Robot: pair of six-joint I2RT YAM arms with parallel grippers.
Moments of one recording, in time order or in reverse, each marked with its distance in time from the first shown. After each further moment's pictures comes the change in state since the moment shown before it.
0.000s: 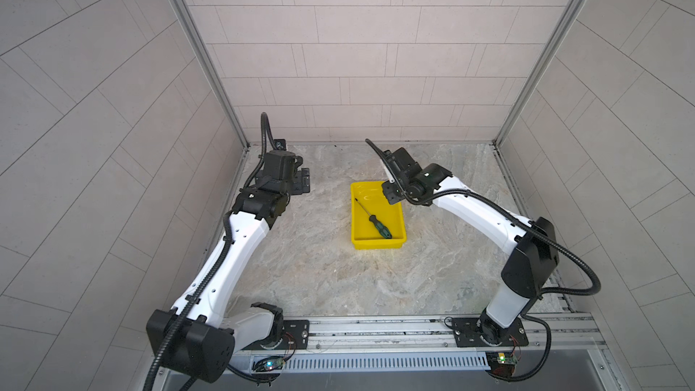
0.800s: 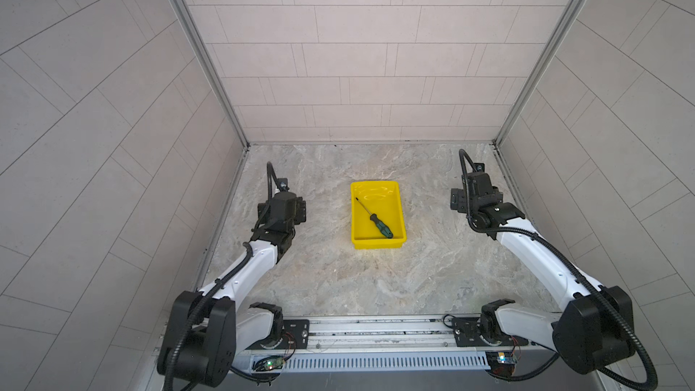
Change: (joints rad) left arm 0.135 0.002 -0.702 0.726 -0.057 0.116; right arm -0.419 -0.478 -0.704 0.387 0.289 0.048
